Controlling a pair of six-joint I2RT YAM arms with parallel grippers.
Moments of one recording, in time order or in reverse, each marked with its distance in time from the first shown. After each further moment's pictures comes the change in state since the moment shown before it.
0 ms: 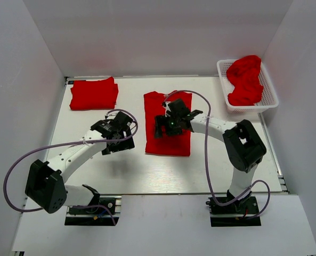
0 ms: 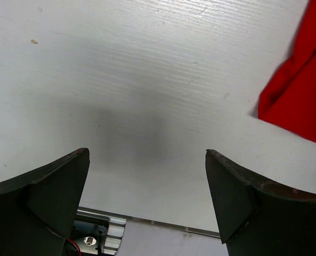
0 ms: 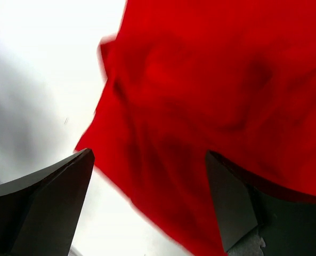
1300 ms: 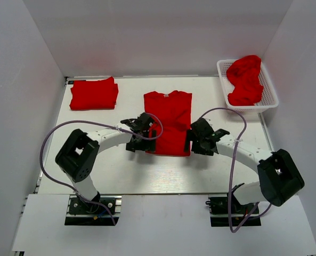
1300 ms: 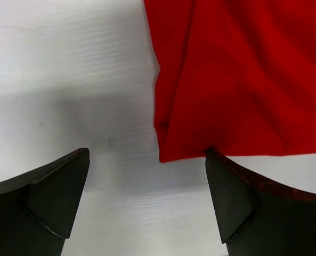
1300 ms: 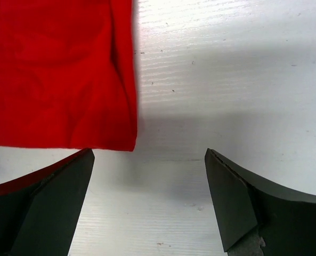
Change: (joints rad) left arm -0.103 0.393 0.066 0.346 0.224 0.214; right arm -0.042 -0.463 -0.433 -0.221 0.457 0.293
